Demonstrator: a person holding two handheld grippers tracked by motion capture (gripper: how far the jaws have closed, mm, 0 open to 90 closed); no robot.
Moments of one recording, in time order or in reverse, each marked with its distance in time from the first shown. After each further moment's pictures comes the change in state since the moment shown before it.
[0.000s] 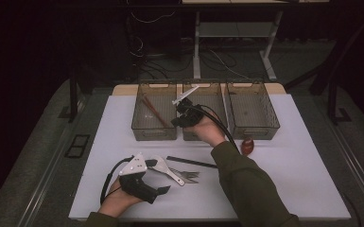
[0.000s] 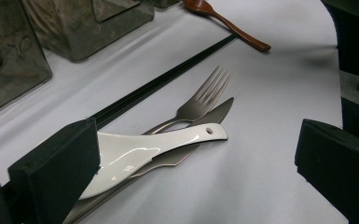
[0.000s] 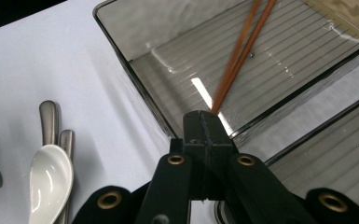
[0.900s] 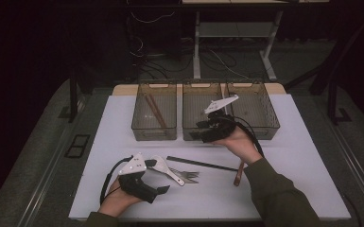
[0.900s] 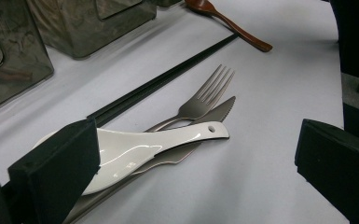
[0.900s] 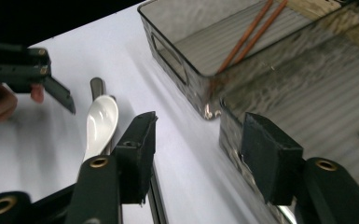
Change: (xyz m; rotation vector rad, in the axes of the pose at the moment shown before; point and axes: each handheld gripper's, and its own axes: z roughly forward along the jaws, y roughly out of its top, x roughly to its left) left arm 0.002 -0.001 -0.001 0.002 -0.001 -0.011; right arm 0.000 -0.071 -0.077 -0.148 0.054 0.006
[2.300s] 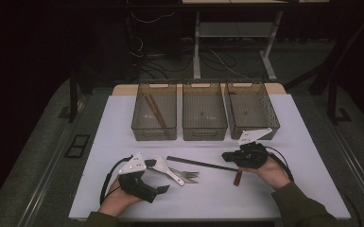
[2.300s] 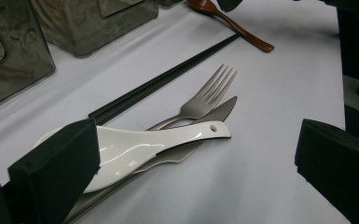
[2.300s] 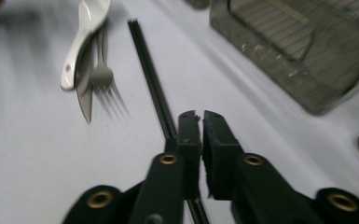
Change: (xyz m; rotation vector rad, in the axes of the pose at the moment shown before) left arm 0.001 -0.001 0.000 0.003 0.002 -0.012; right arm -0.002 -0.108 -0.039 0.059 -0.034 -0.015
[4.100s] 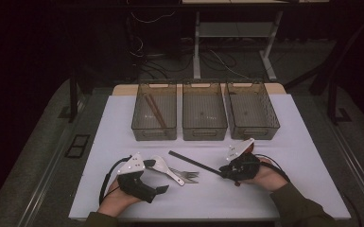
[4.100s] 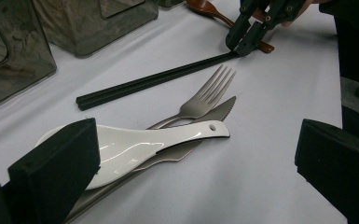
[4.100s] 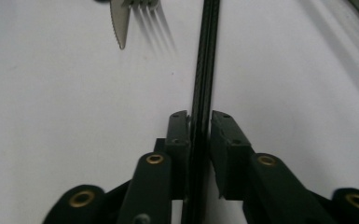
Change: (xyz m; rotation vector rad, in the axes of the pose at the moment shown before) left arm 0.001 -0.001 -0.002 -0.005 -0.002 -0.002; right arm 0.016 -0.009 0.022 0.184 0.101 -0.188
